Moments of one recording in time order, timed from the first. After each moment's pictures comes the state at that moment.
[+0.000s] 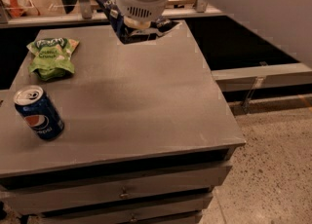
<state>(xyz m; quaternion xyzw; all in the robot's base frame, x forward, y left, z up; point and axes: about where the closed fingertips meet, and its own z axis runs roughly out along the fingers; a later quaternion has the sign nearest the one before) 0.554 0.016 1.032 -0.61 0.69 -0.19 0.33</state>
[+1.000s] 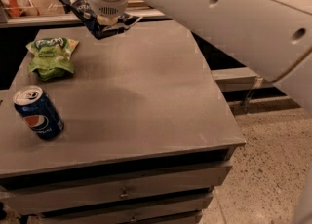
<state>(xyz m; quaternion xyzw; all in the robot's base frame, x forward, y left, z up) 0.659 0.101 0.988 -0.69 0.62 -0.17 0.33</state>
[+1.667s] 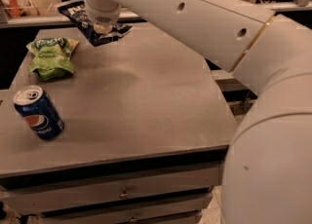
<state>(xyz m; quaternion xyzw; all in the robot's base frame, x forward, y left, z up) 0.705 0.125 0.944 -0.69 0.63 -0.14 0.32</state>
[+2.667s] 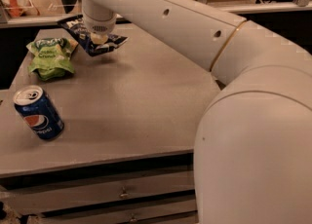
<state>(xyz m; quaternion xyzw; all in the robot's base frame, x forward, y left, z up) 0.718 0.151 0.903 -0.71 0.63 -0.11 0.29</state>
